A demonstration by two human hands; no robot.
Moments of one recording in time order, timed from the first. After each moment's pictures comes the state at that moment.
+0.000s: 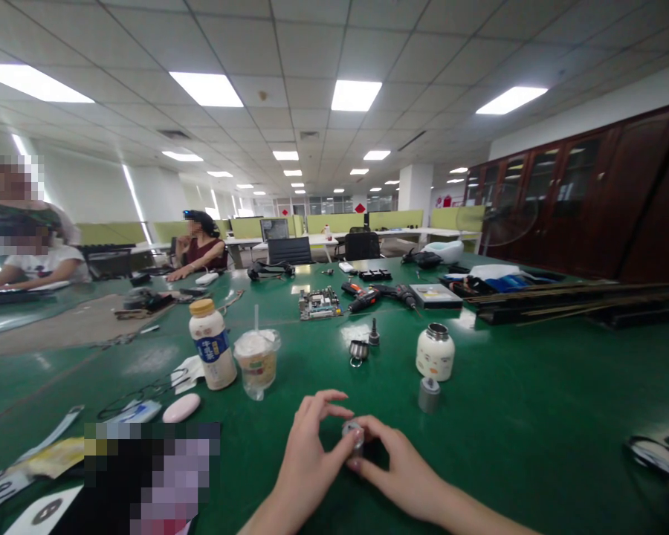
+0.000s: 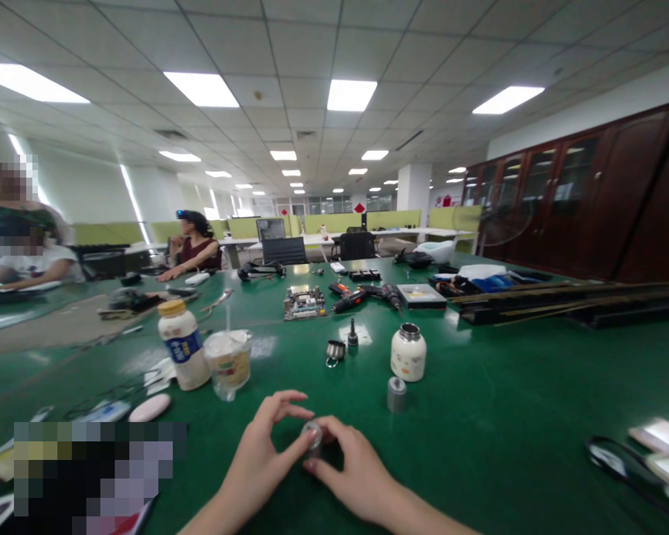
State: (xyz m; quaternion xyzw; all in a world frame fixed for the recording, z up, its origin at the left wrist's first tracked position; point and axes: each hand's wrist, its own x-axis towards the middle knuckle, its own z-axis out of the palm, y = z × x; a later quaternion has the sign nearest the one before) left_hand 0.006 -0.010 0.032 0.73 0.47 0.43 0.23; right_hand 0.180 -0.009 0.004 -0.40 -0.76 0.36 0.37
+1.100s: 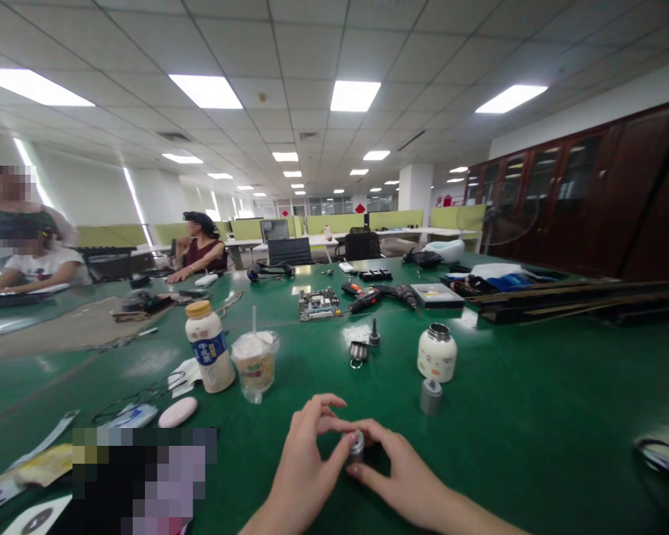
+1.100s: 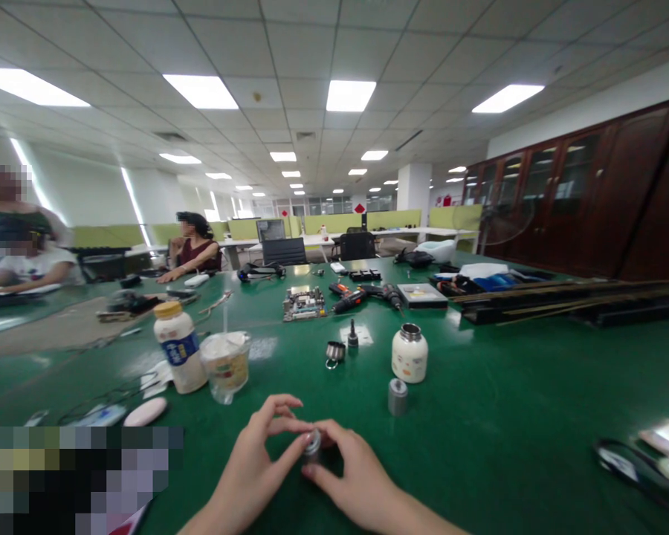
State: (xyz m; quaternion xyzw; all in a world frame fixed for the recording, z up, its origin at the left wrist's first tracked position) left_hand 0.000 -0.008 0.026 0.75 0.48 0.43 0.18; right_hand 0.181 -0.009 0.004 -0.41 -0.75 0.36 0.37
